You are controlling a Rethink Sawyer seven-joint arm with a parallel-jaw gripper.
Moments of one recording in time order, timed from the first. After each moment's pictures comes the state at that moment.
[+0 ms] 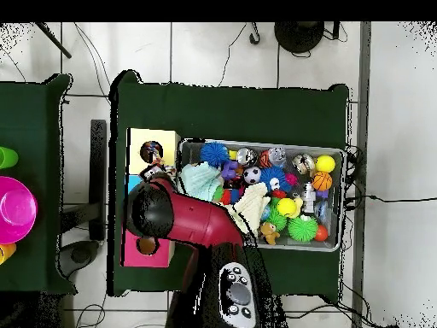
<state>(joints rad) -0.01 -0.74 0.00 1.85 0.31 0.23 2.36</state>
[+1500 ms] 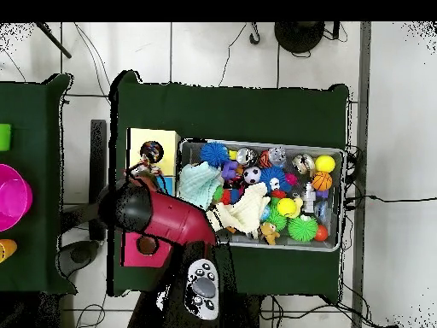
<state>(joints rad) 0.12 -0.65 -0.08 1.81 0.50 0.22 2.36</state>
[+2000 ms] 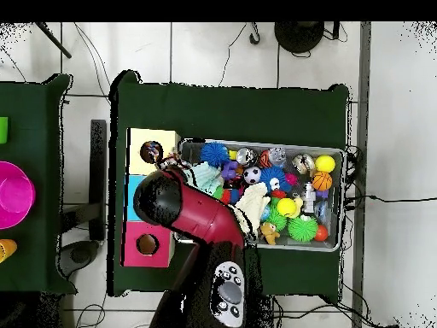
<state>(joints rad) 0.08 -0.63 -0.18 1.77 0.51 0.26 2.36</state>
